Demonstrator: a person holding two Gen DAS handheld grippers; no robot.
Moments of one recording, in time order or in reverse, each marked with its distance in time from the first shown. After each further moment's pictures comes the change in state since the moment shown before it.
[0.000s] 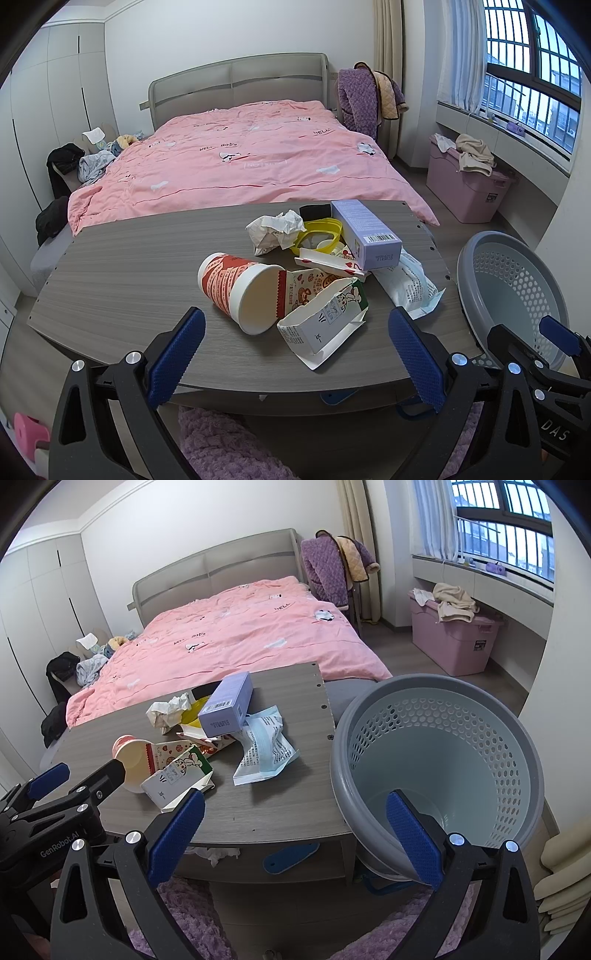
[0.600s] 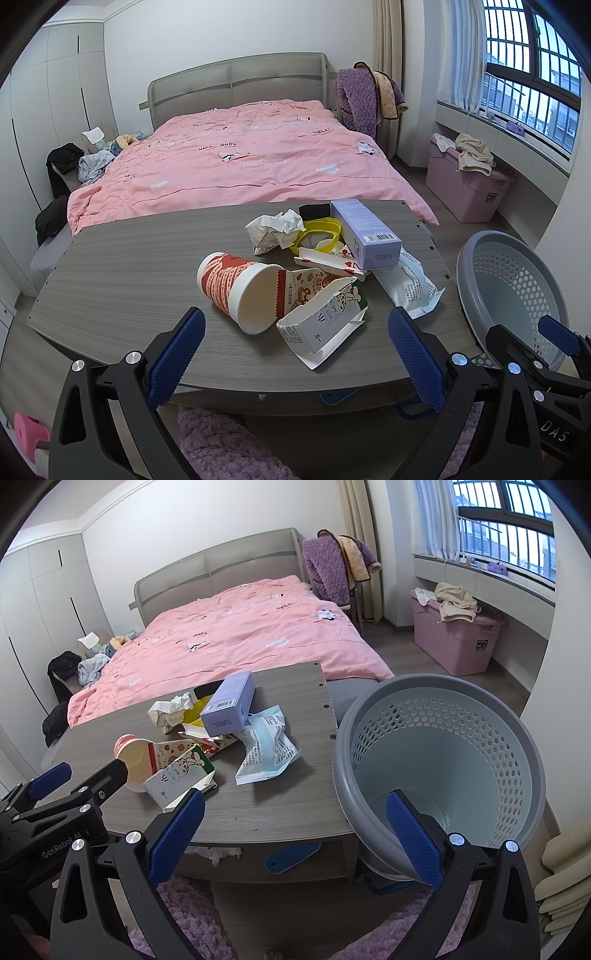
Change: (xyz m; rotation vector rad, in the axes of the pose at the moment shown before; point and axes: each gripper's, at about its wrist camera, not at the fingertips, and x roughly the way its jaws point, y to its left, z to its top) left arm -0.002 -0.001 0.000 0.001 -0.003 0.001; right arm 0.001 0.000 -0.001 0.001 -0.001 0.001
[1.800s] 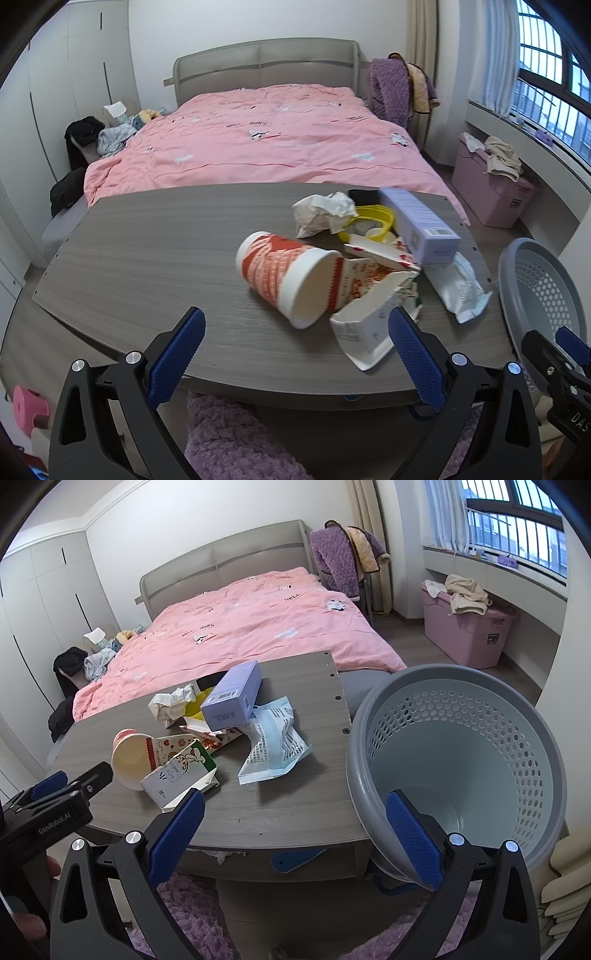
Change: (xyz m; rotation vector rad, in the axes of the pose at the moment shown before) left arm 0.033 0.048 0.000 -0.092 0.073 0.072; right arm 0.026 0.008 0.000 0.005 0.034 0.038
